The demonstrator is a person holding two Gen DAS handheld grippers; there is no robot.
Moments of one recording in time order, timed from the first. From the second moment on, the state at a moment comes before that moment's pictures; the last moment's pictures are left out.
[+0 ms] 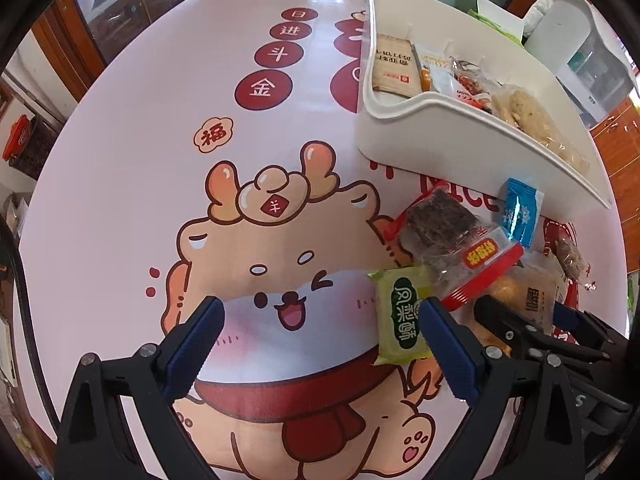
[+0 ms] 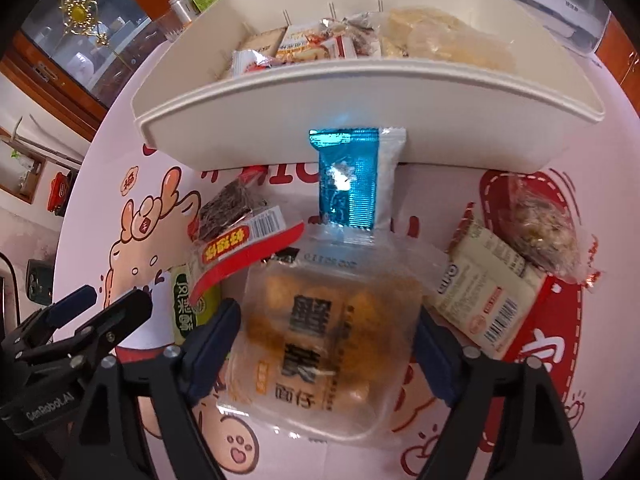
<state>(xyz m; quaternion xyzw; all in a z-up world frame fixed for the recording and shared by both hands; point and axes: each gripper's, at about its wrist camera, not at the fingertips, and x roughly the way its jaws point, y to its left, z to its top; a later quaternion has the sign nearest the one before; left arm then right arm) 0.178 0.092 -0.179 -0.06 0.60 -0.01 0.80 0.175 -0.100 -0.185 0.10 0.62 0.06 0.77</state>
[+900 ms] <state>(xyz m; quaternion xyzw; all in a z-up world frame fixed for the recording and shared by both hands) 0.191 0.011 -0.208 0.02 0.61 -0.02 0.79 0.132 -0.129 -0.195 0.04 0.62 0.05 0.78</state>
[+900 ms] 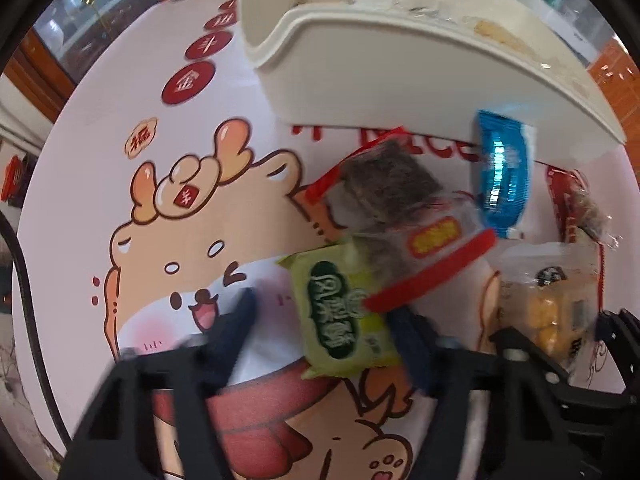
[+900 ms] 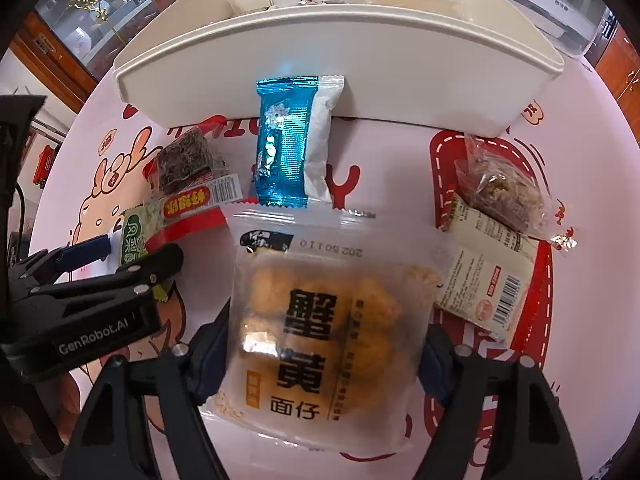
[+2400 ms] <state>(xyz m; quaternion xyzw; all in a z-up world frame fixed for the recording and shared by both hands) 0.209 0.004 0.058 0.10 0.39 -0.07 0.91 0.188 -0.134 0.063 -0.07 0.38 0.05 0.92</state>
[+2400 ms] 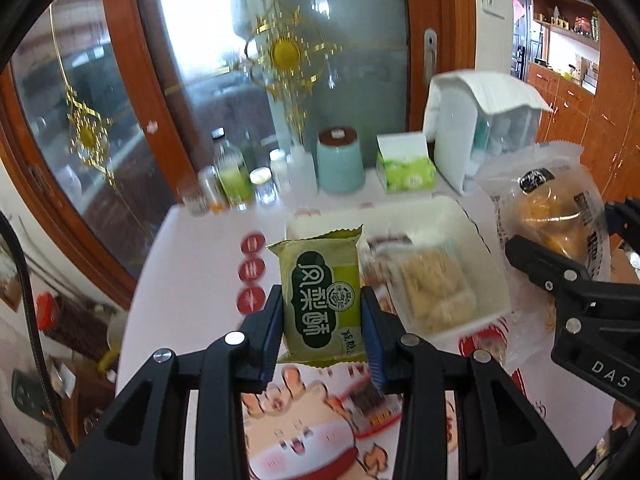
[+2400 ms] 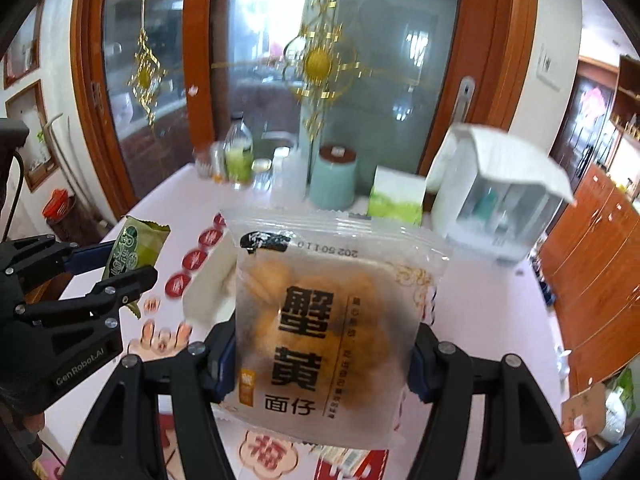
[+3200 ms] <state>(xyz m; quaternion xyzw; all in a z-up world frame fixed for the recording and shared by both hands) 0.333 -0.023 0.006 0.09 0.44 -0.08 0.89 0.323 -0.160 0.011 -0.02 0.47 -0.03 0.88</state>
